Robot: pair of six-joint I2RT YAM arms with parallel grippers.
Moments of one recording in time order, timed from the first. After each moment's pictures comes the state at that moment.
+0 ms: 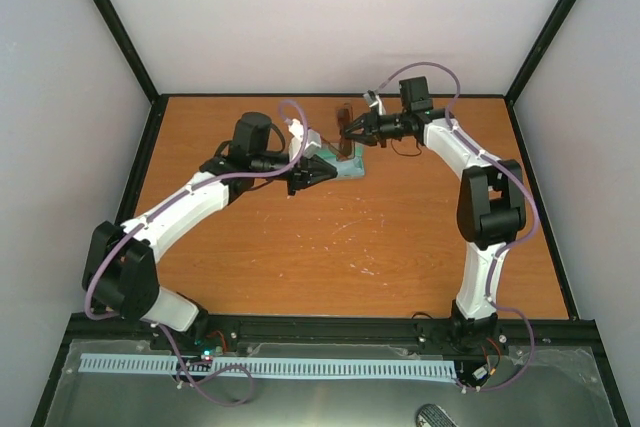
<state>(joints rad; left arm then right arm) -0.50 1.45 1.11 -0.14 0.93 0.21 0.24 2.00 1.63 -0.40 -1.13 0.53</state>
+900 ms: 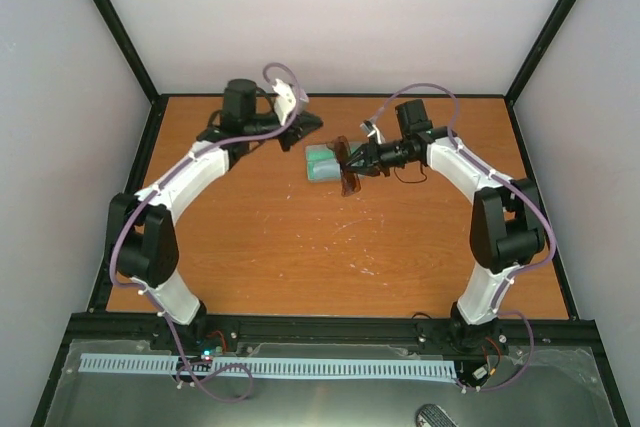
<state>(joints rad) -0.37 1.67 1.32 -0.05 0.84 0.22 0.30 1.80 1.38 -0.57 -1.10 0.37</state>
